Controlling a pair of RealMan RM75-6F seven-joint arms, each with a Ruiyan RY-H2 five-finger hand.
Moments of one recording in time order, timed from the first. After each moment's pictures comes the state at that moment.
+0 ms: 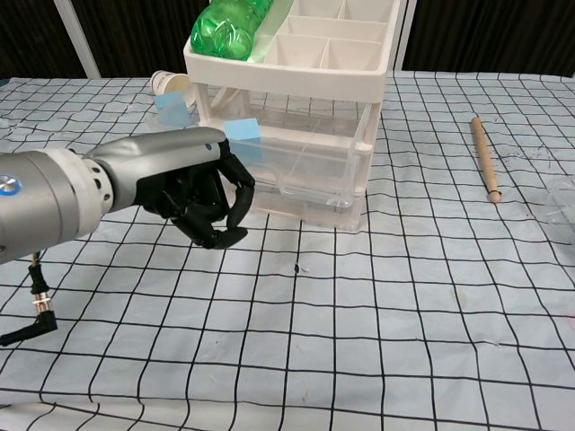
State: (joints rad) left arm -0.78 -1.59 -0.15 -2.01 0.77 1.15 0.57; right arm 0.09 -1.11 0.07 -1.70 -1.40 1.38 0.06
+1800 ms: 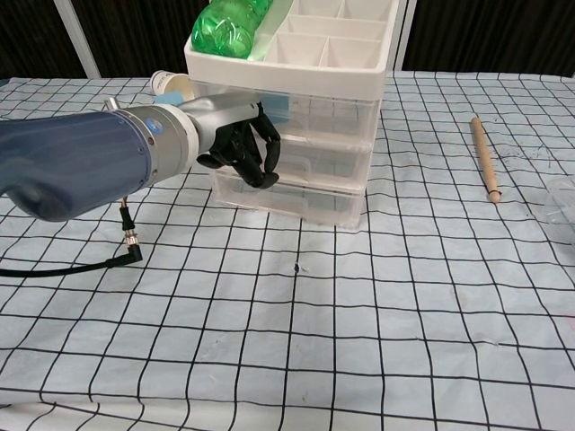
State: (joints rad) left arm -0.98 -1.76 -0.36 -1.68 0.47 1.15 0.64; right arm 0.09 -1.11 0.07 -1.71 -1.39 1.37 0.08
